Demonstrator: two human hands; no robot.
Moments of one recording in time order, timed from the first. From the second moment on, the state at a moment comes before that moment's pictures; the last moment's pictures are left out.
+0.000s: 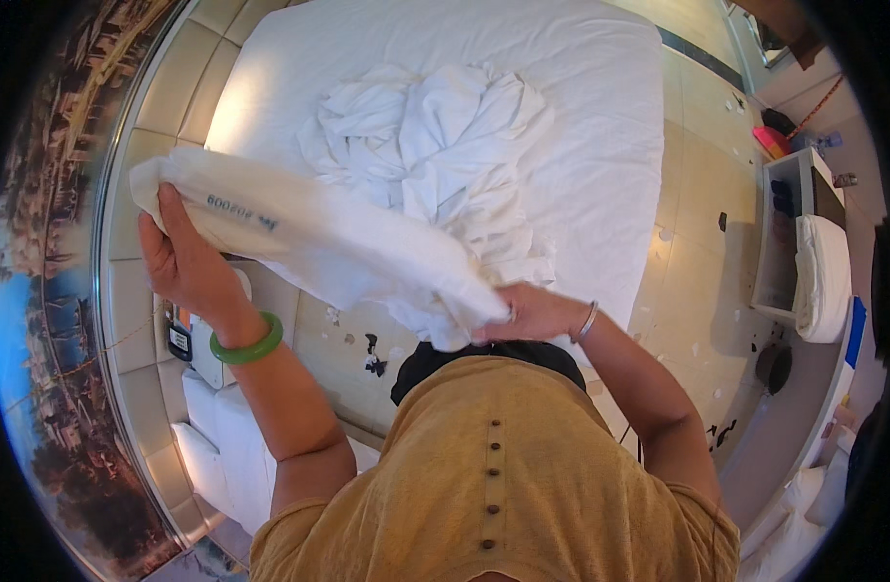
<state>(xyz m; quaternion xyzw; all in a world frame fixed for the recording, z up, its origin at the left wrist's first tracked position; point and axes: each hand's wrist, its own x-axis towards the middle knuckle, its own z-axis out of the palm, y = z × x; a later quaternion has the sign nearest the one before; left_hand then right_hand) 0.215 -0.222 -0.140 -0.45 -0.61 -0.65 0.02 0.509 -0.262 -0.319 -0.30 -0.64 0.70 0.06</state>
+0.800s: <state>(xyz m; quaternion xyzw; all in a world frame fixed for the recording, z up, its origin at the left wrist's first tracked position) 0.124 -0.390 -0.106 -0.45 -0.63 -0.44 0.45 0.564 -0.129 -0.321 -0.52 -0.69 0.31 0.40</state>
